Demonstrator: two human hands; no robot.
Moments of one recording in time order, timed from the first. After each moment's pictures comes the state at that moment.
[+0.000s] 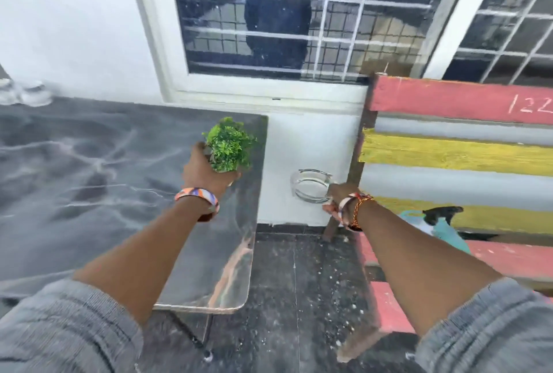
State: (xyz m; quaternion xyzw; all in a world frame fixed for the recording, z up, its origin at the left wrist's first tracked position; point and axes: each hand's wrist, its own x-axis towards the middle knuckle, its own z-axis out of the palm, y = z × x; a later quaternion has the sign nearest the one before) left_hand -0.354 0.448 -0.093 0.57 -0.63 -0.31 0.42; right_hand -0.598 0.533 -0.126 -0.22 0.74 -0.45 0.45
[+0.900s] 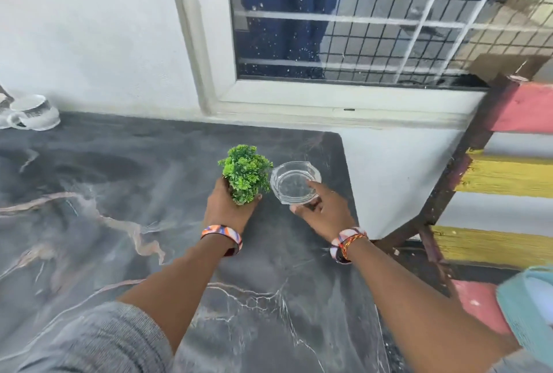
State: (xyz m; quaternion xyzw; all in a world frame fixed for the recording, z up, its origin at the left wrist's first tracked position) left_hand -0.282 0.232 -0.165 0.60 -0.63 -0.33 0.37; right_hand -0.462 0.306 -0.158 -0.49 0.75 -0.37 0.26
